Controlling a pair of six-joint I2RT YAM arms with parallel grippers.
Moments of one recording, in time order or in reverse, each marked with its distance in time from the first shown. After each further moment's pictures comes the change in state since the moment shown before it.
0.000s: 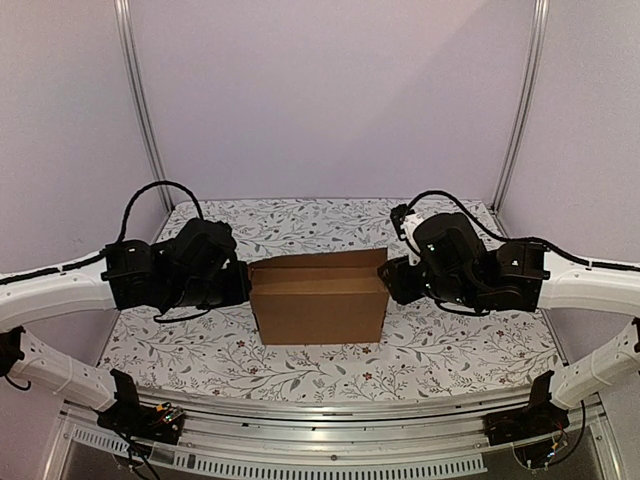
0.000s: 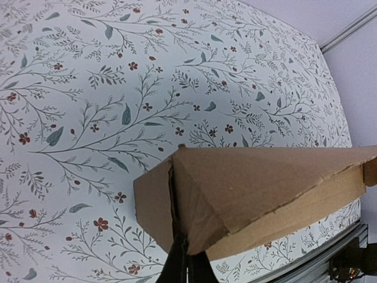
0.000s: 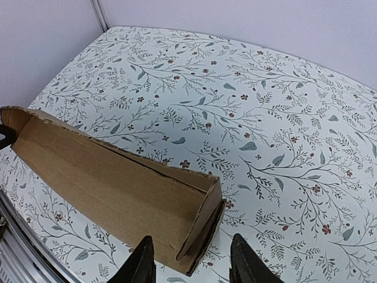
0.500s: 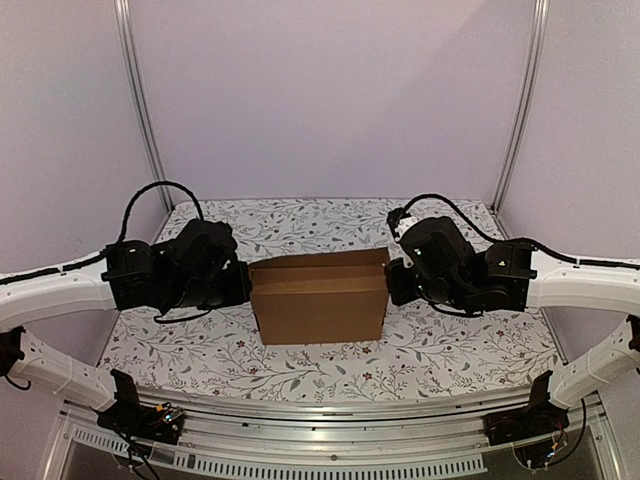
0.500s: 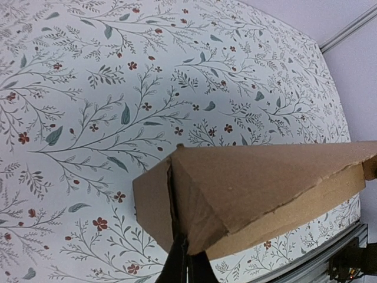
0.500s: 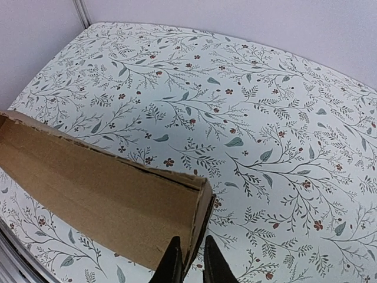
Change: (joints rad) left arm -0.006 0.003 0.002 0.000 -0.006 -0.006; right arm 0.001 0.060 0.016 -0.018 0.070 0.021
